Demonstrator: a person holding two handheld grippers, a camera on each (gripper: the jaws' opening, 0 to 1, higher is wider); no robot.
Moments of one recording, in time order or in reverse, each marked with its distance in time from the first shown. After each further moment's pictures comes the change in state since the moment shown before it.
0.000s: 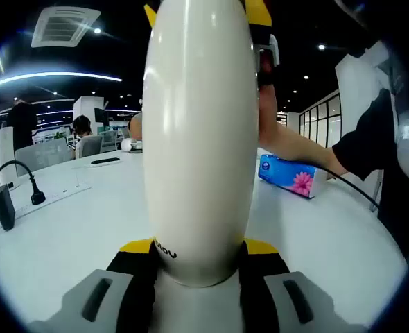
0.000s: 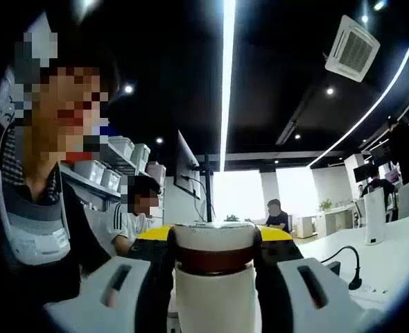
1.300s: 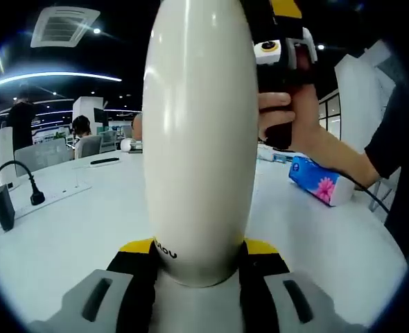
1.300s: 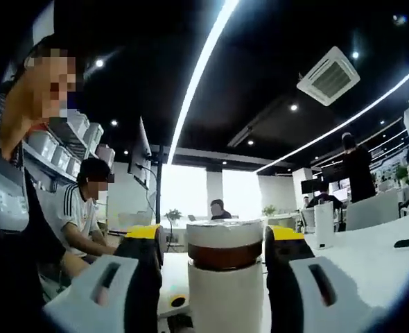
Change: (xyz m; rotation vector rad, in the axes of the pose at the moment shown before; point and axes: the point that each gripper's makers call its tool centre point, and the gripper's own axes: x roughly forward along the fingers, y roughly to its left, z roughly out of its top) left arm -0.001 -0.009 0.001 0.002 0.001 -0.003; right arm -0.003 0.007 0.000 -0.166 0.044 -0.392
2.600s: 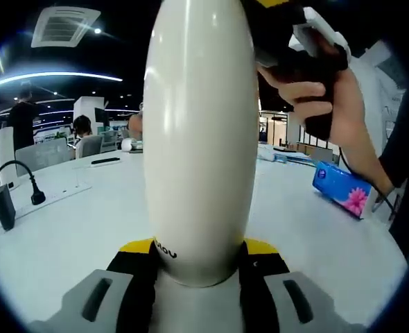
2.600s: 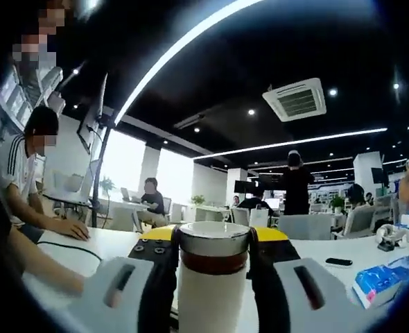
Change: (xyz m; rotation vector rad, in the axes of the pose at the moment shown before) left arm -0.002 0.002 -0.001 -0.002 0.001 0.007; right arm -0.005 -0.014 0.006 -0.244 0.116 -0.404
